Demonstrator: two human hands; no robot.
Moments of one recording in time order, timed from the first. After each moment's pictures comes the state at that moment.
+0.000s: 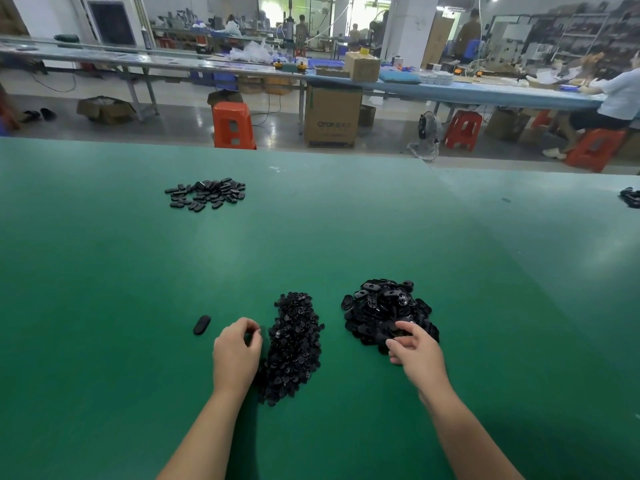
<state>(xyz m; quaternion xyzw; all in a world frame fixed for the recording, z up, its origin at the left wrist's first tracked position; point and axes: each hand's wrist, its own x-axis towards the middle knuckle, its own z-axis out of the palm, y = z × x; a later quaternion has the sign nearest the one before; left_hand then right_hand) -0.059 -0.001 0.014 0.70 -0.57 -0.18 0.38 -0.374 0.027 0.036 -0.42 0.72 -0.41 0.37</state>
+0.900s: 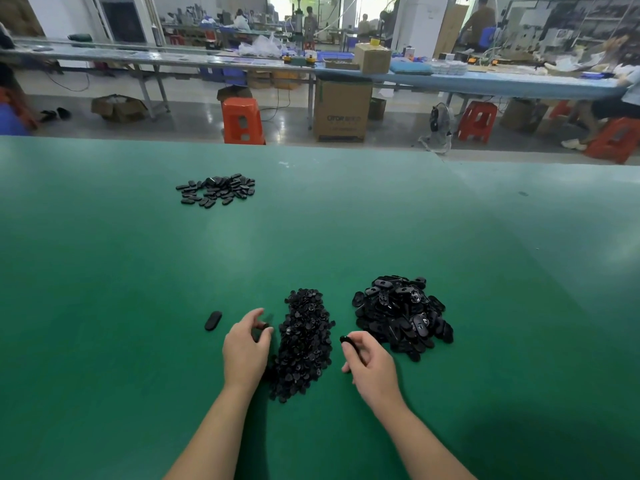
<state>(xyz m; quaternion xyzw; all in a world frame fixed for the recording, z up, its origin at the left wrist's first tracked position) -0.057 -0.004 0.011 0.70 -0.54 -0.22 0.41 -0.284 0.043 0.015 -0.51 0.63 -0.42 0.41</state>
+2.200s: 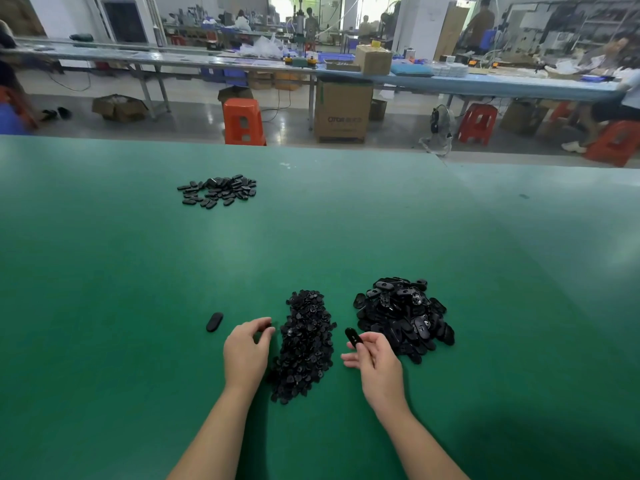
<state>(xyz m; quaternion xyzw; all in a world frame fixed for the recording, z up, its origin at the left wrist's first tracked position) -0.055 -0.004 0.008 0.70 -0.53 -0.23 0.42 -0.285 0.041 0.012 -0.47 0.63 -0.47 0.40</state>
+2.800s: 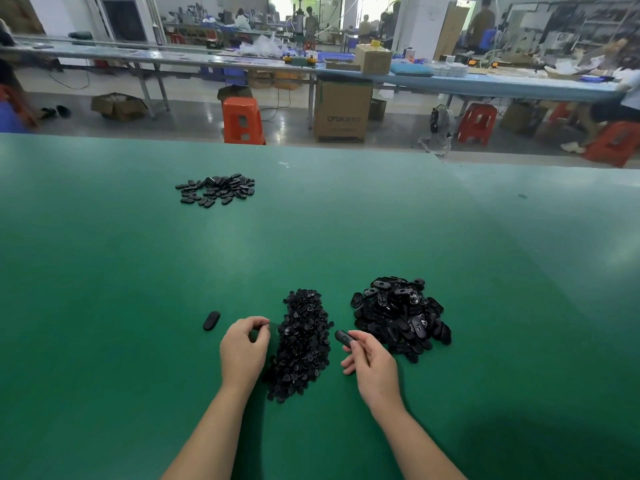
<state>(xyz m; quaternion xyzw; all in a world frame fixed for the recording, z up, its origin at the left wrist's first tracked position) -0.057 -0.003 0.012 0.70 -0.52 -0.24 0.42 -0.286 0.039 0.008 -0.48 0.64 -0.46 0.40</state>
